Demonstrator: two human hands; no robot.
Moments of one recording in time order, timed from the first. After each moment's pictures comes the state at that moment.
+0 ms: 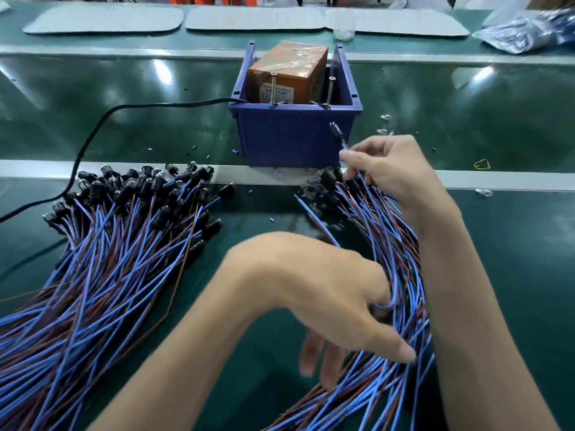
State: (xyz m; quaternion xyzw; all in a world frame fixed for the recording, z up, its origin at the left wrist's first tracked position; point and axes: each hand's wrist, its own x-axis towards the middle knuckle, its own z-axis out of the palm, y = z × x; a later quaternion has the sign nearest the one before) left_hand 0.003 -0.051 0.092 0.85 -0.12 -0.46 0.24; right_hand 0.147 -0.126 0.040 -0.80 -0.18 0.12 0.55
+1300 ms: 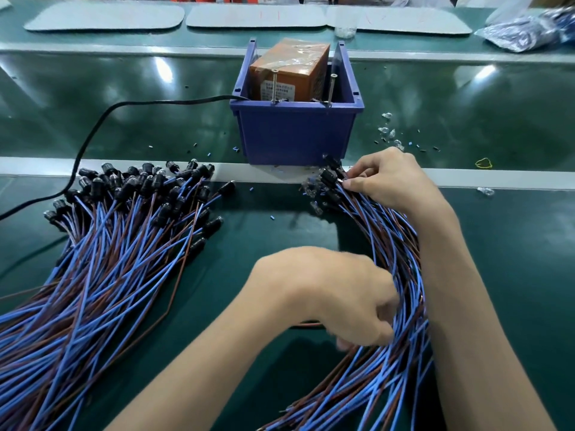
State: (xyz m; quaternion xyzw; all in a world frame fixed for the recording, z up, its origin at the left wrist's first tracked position) left_hand 0.010 -0.065 0.068 0.92 -0.19 -0.31 0.15; right_hand 0.157 -0.134 0.028 -0.92 -0.21 0.12 0.31
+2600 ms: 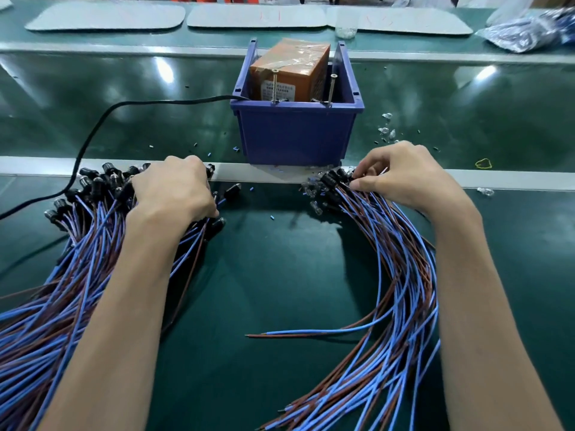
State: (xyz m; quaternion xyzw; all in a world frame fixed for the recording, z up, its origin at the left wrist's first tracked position) left_hand 0.014 0.081 0.046 0.92 0.39 -0.05 0.05; right_hand 0.157 -0.147 0.042 -0.92 -0.26 0.11 0.29
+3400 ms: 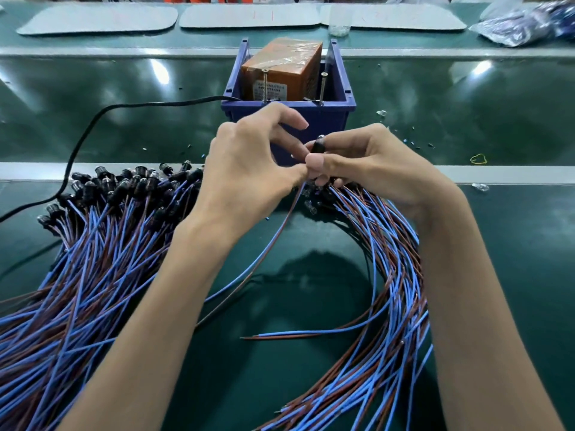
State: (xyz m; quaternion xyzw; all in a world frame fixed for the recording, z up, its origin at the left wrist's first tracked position) left_hand 0.026 0.010 0.071 0.89 0.11 0.24 0.37; right_hand 0.130 -0.131 0.060 -0.71 -0.38 0.26 0.53
